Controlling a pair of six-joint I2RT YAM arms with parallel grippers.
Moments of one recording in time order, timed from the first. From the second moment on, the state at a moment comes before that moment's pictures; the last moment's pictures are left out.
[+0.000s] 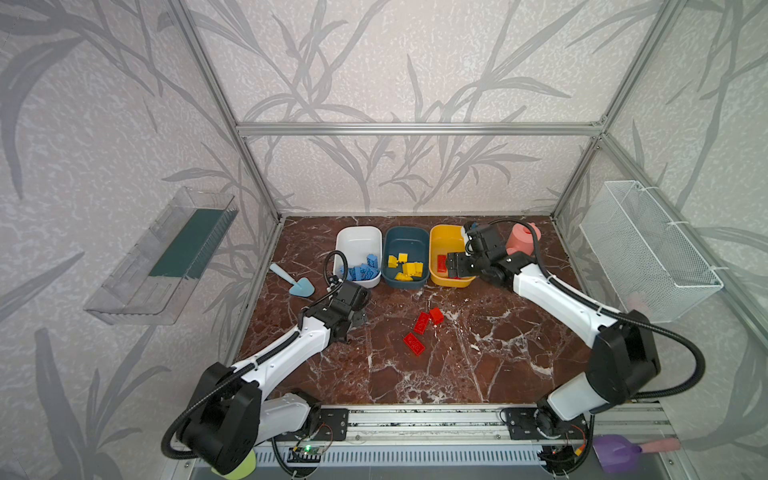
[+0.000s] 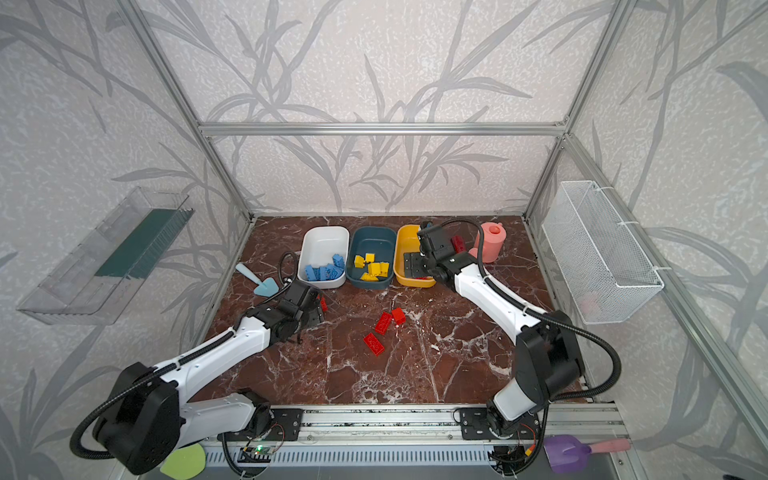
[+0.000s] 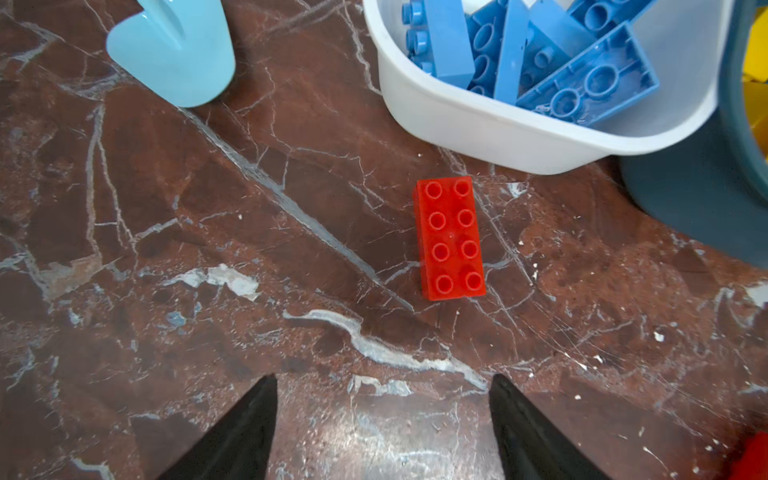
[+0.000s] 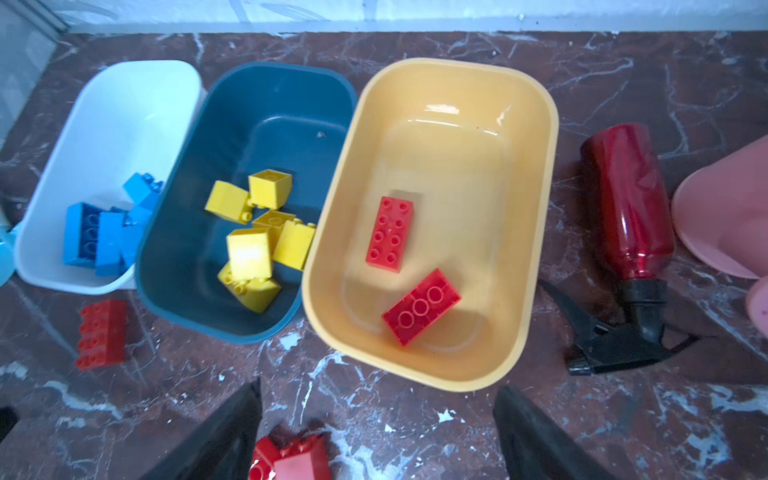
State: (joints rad) left arm -0.46 1.26 0.69 -0.52 -0.38 -0.73; right arm 0.53 1.52 1.19 -0.46 0.07 0.34
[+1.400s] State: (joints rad) left arm -0.47 1.54 1.02 -0.55 -0.29 -0.67; right arm 0.66 1.11 0.72 -0.38 0.08 0.35
